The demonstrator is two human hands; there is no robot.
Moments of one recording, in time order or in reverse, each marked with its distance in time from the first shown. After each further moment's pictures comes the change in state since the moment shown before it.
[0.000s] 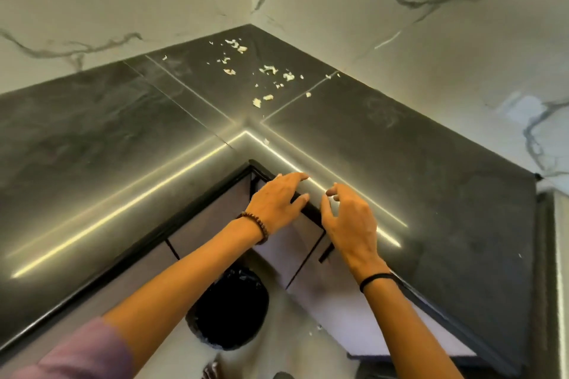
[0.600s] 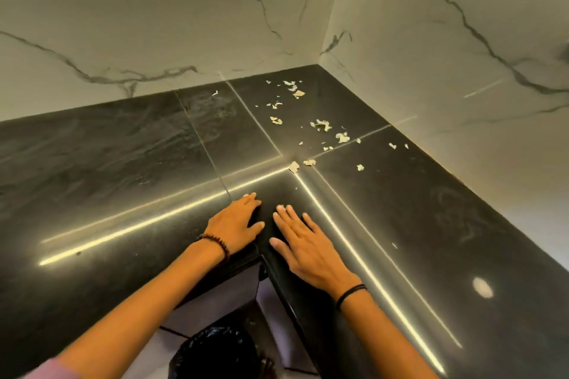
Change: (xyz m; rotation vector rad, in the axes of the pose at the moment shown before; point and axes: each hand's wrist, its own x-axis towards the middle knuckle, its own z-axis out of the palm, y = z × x) left_hand 0.122 -0.137 -0.062 0.159 0.070 -0.459; right_hand 0.197 -0.009 0.150 -0.112 -0.634 -0.761
